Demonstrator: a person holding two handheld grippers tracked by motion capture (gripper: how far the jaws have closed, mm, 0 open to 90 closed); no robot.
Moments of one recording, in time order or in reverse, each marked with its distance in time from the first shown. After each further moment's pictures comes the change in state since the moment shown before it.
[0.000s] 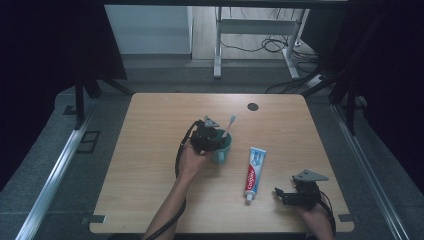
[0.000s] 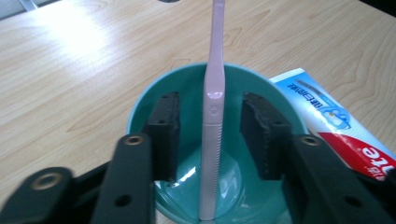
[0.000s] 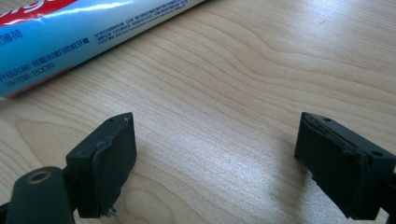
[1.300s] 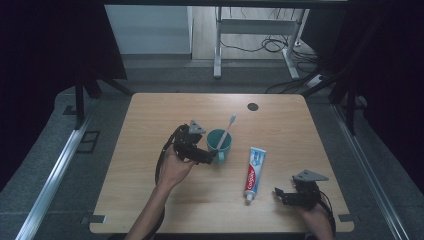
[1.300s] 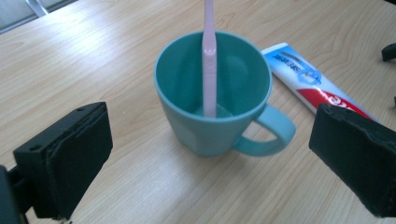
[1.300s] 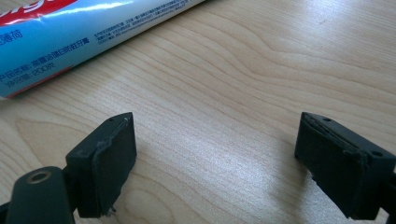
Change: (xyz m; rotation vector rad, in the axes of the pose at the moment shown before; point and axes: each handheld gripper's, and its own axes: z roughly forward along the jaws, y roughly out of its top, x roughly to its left) left arm -0.001 -0.020 -0.063 0.023 0.016 0.052; right arm 0.000 0.000 0.000 0.000 -0.001 0.000
